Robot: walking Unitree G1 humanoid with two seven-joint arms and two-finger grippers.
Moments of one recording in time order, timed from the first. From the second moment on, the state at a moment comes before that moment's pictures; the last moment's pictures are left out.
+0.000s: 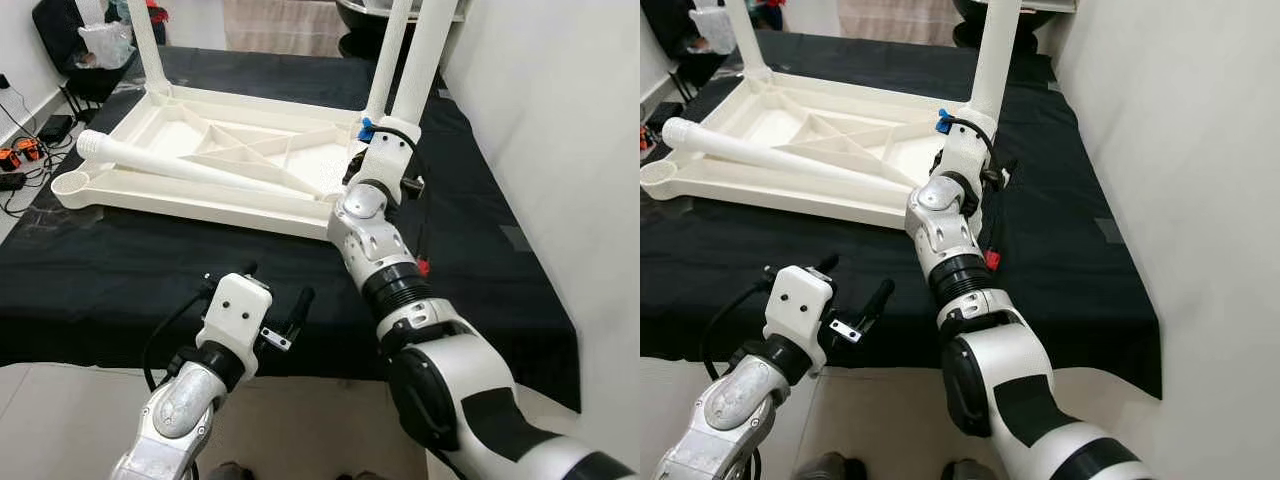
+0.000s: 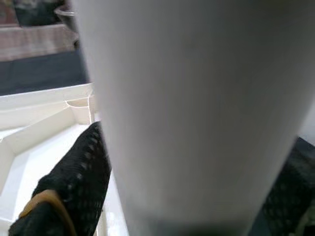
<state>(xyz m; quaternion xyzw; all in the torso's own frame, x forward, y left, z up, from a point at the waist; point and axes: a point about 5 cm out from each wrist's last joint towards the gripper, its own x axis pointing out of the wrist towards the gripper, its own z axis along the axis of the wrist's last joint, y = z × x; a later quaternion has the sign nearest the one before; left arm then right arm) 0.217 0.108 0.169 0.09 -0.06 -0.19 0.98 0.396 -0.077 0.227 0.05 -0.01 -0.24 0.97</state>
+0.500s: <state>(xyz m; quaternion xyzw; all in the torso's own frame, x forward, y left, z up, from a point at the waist) 0.218 0.109 0.170 0.09 -0.06 -0.18 0.98 0.403 -0.107 0.236 0.08 -0.08 0.03 0.99</state>
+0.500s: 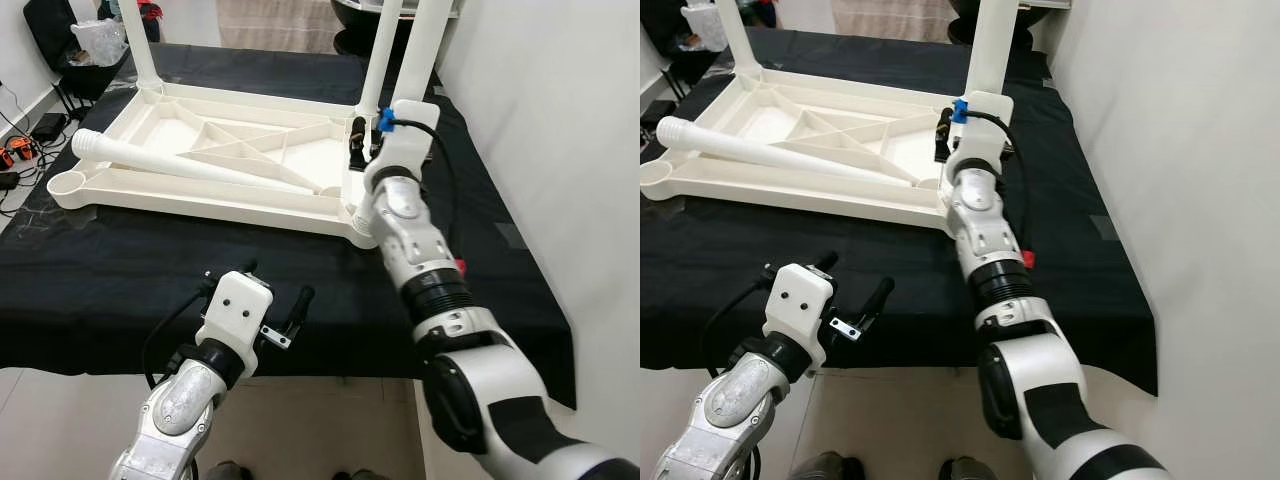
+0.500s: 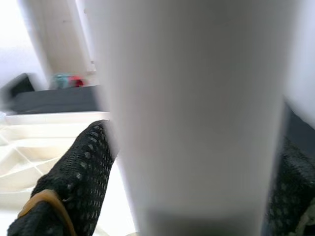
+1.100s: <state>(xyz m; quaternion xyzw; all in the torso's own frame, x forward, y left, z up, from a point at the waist) 0.219 0.109 0.170 0.09 -0.06 -0.18 0.98 0.393 -0.127 0.225 0.12 -0.05 0.40 0.91</state>
